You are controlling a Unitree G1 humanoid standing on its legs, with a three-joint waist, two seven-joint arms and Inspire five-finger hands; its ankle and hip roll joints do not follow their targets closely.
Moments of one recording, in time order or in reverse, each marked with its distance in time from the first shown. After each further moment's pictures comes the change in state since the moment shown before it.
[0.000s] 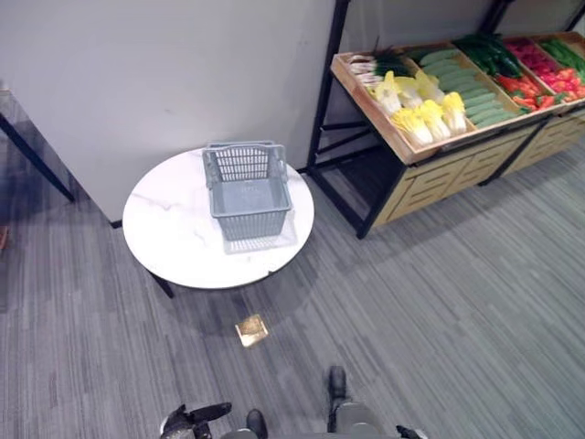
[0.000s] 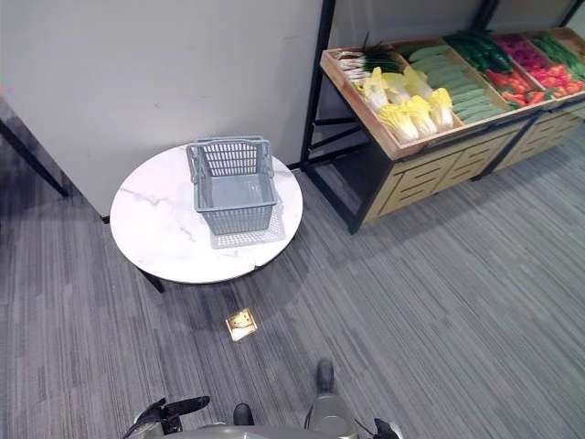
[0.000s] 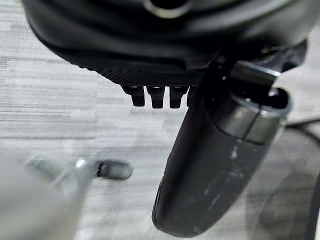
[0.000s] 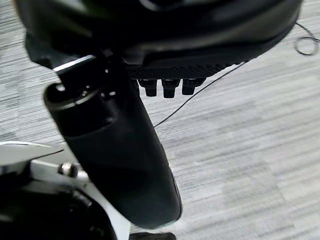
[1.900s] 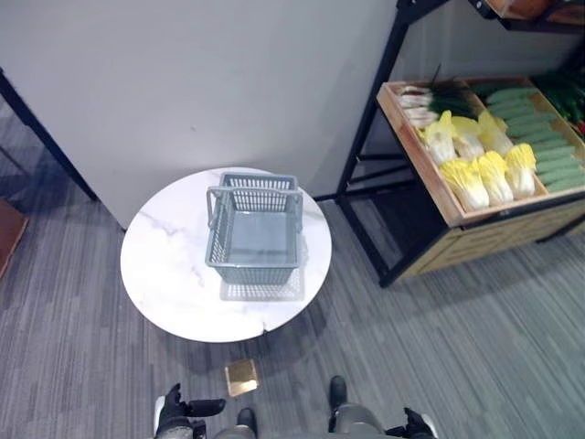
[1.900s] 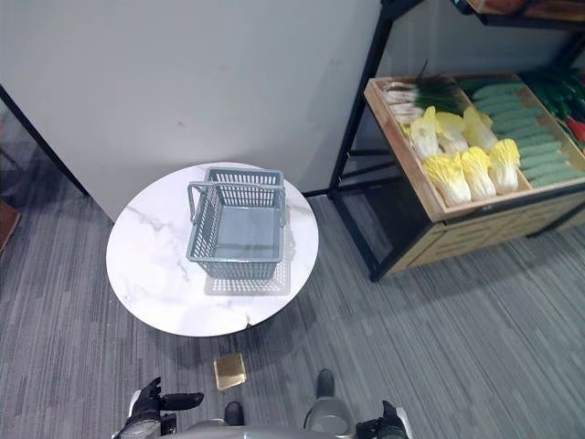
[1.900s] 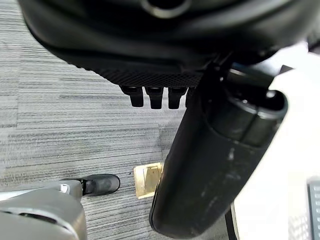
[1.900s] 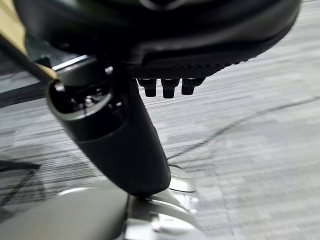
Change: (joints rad) left arm 0.055 -0.025 -0.159 -0.043 0.178 -0.138 0.070; right arm -0.048 -0.011 -0.036 0.026 0.066 -0.039 -0.081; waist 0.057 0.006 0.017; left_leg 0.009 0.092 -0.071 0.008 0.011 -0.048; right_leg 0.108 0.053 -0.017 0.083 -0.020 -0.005
